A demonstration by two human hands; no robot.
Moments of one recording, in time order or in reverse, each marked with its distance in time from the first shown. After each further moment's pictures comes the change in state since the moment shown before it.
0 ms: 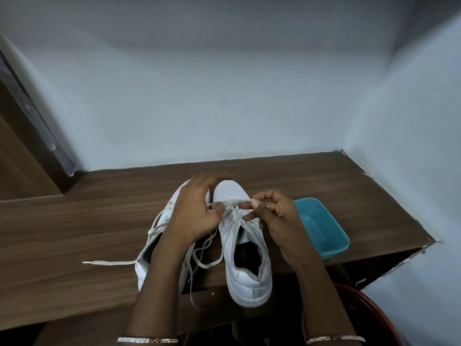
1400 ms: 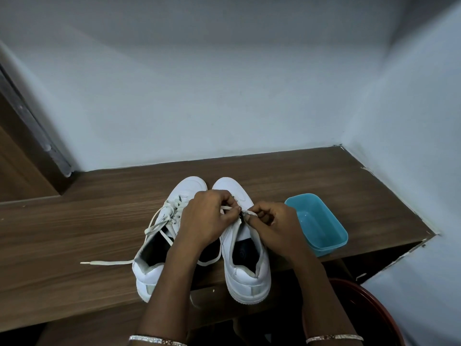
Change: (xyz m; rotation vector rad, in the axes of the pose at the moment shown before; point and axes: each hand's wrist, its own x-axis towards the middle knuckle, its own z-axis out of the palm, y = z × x) left_hand 0.001 -0.006 0.036 0.133 -0.145 -0.175; right_hand -0.004 0.018 -0.009 -0.559 0.034 -0.136
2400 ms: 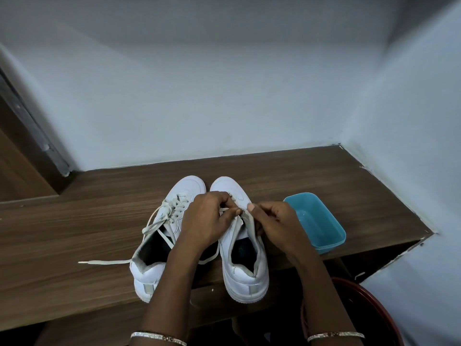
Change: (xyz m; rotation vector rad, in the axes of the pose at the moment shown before) left_hand -0.002 -0.004 0.011 -0.047 0.037 0.023; right_hand 0.002 0.003 -0.005 0.207 -0.072 0.126
